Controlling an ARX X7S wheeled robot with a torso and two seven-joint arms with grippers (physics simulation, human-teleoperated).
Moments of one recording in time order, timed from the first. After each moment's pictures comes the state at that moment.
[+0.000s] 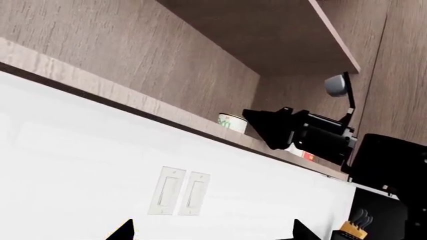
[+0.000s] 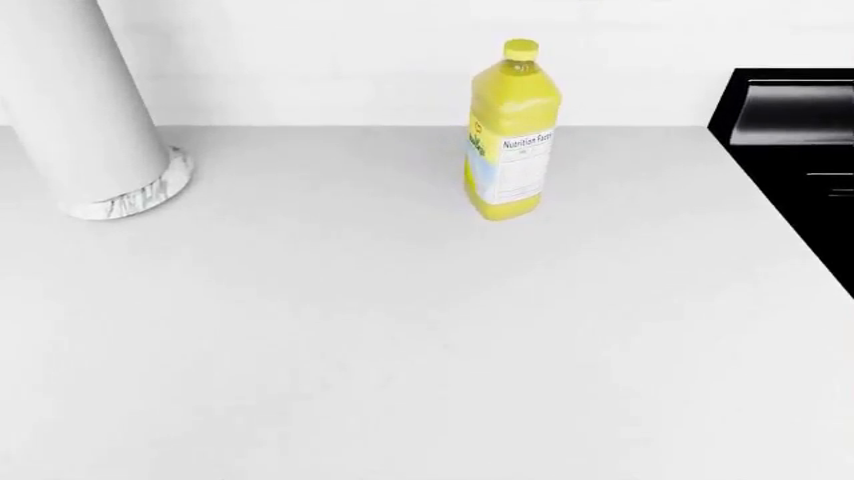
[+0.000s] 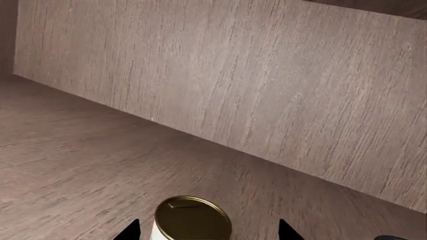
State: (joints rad) left arm -1.44 -0.84 0.01 0.56 -2.37 -0.65 -0.99; right arm 2.36 0.00 -0.11 0.84 -0.26 1.21 -0.64
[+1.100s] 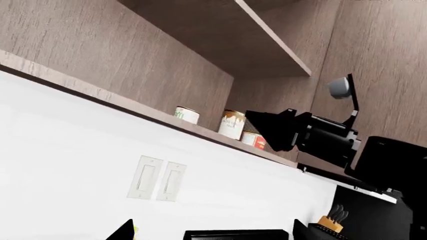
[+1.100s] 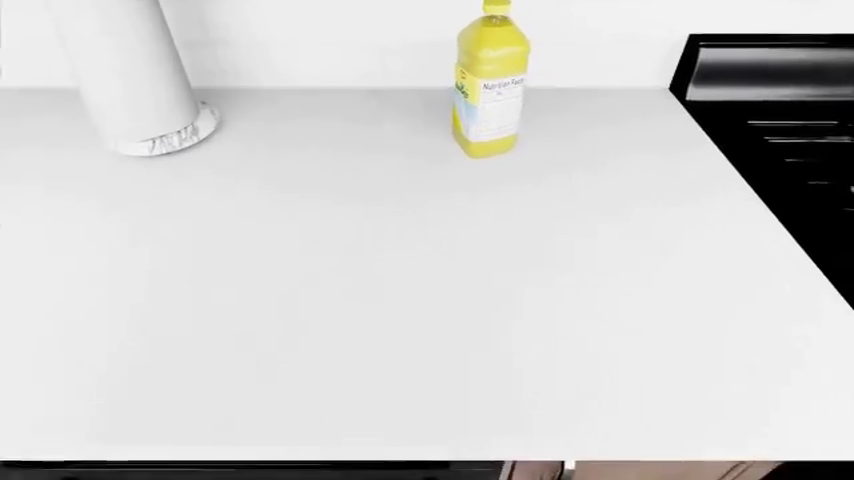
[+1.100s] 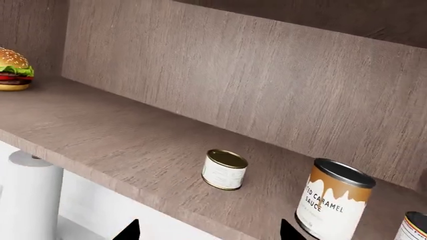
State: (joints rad) left arm -1.41 -0.84 0.00 0.56 -2.34 -0.63 -0.96; right arm 2.36 0.00 -0.12 0.84 -0.26 1.21 -0.64
